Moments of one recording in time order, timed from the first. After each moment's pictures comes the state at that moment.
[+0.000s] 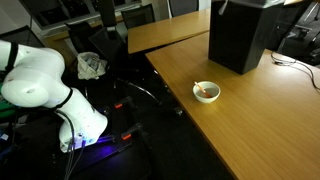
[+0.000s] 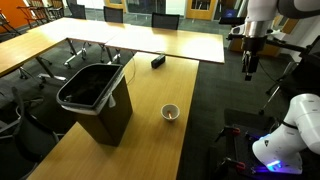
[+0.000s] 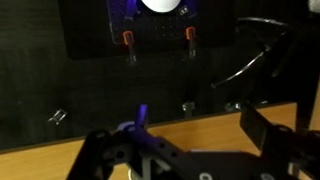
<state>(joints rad) -0.09 -0.68 -0.31 -2.27 0.01 1.40 -0.23</state>
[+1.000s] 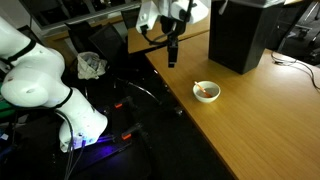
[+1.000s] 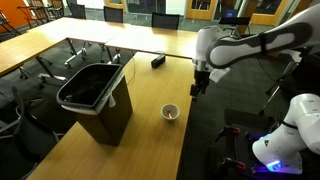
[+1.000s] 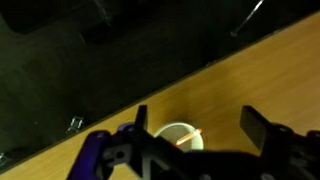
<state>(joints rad) -0.09 -0.17 -0.20 -2.31 0.17 1.99 0.11</state>
